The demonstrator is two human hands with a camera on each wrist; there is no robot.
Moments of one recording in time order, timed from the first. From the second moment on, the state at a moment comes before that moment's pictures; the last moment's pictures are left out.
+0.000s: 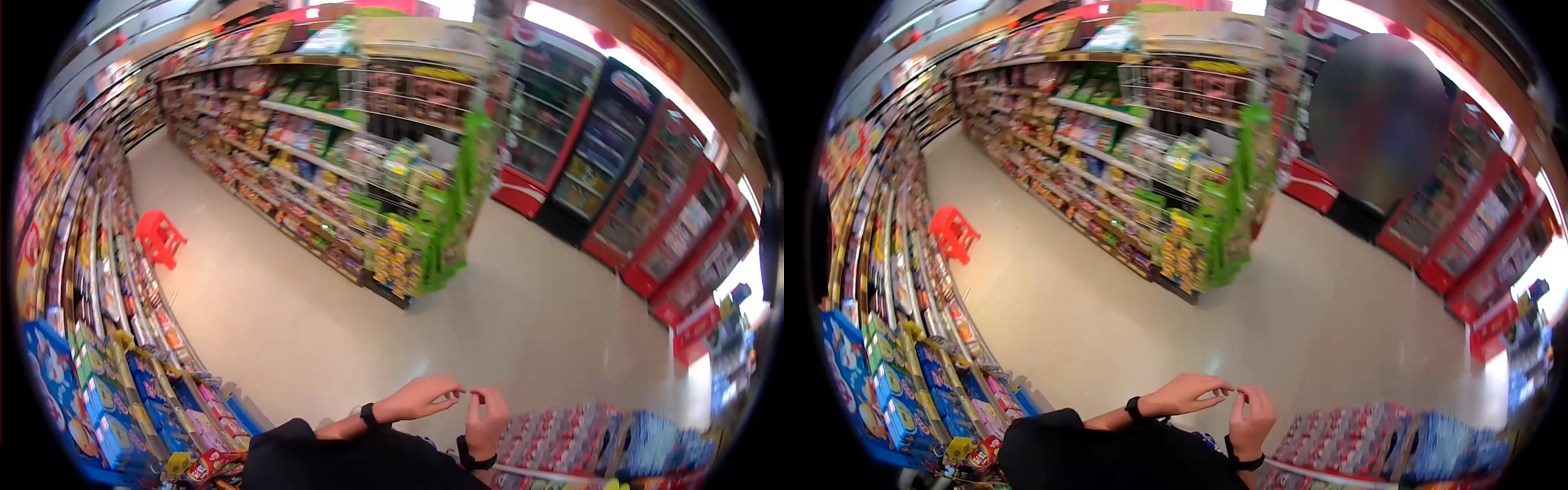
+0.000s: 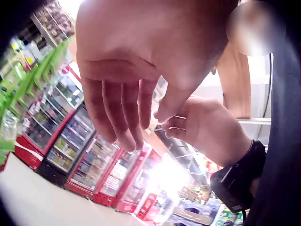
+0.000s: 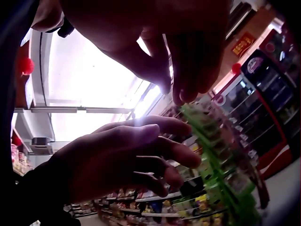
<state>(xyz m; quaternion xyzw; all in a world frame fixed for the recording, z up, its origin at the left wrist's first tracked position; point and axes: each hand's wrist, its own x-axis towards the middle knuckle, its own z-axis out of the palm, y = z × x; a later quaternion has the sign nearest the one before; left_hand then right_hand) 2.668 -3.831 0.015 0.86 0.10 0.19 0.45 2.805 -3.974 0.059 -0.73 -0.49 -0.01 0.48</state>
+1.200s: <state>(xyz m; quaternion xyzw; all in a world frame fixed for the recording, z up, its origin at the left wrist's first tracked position) 2.116 -3.284 -0.035 0.51 0.67 0.36 0.39 2.307 -3.167 -0.007 -0.20 -0.95 0.22 0.12</state>
